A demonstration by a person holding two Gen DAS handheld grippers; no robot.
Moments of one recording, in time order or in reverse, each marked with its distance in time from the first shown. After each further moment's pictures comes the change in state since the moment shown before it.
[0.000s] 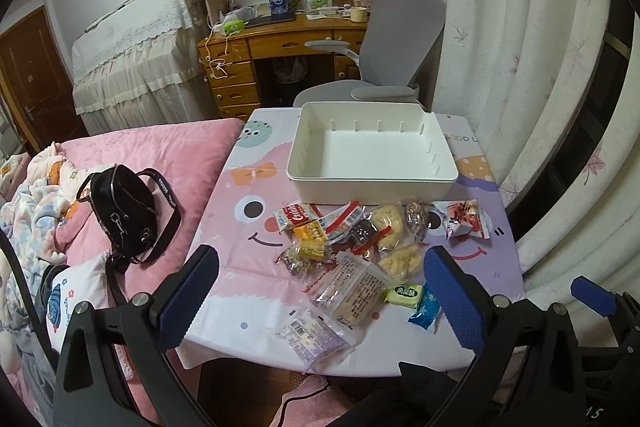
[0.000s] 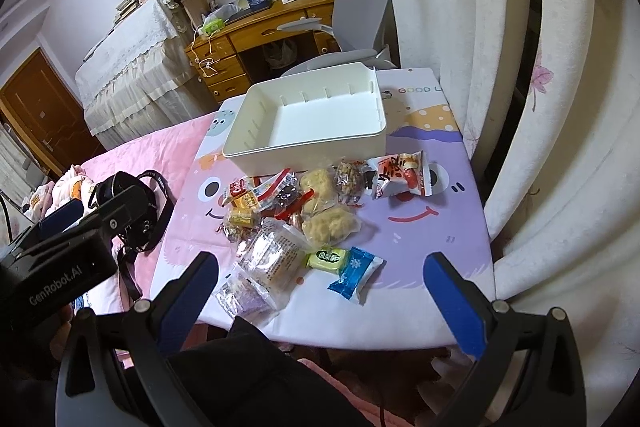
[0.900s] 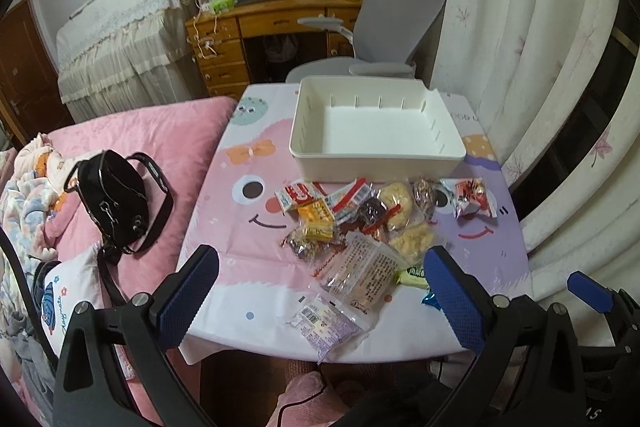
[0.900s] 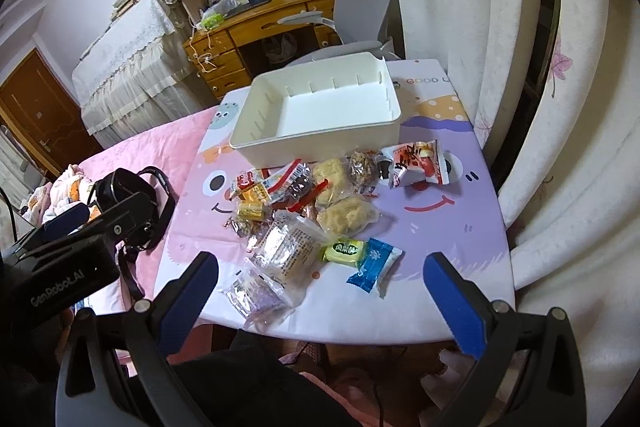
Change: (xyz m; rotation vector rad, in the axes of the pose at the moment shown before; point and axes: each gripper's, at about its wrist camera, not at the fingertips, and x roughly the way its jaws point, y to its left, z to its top) left arm 0.033 0.027 -0.001 0.014 0.099 -0.054; right arm 0.015 0.029 -0.010 0.017 0.024 -0.018
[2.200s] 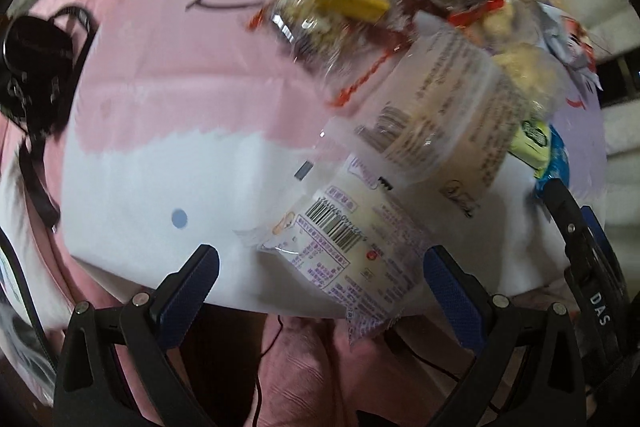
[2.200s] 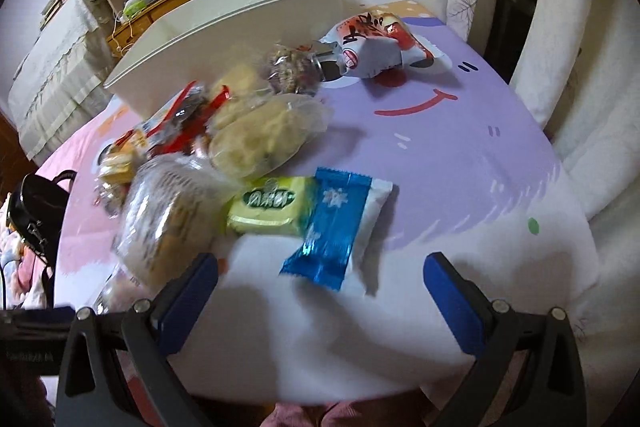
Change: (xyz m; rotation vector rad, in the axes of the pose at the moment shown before) left arm 0.238 0.028 -0.114 -0.058 0.583 -0.084; right arm 0.187 -0.042 -0.080 0.152 0.018 -0.185
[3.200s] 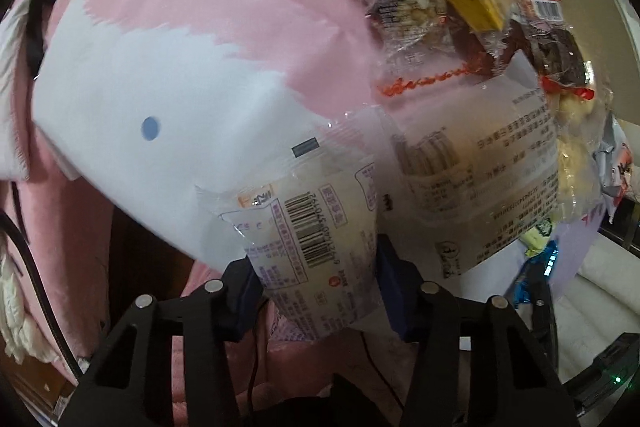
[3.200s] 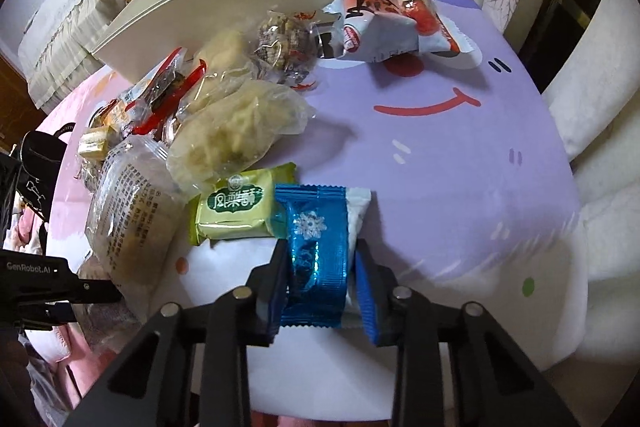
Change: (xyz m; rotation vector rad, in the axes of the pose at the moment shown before) left arm 0.058 0.024 0.007 -0.468 0.228 -0.068; right arm 0.024 -0.023 0.031 -0.126 0.183 0.043
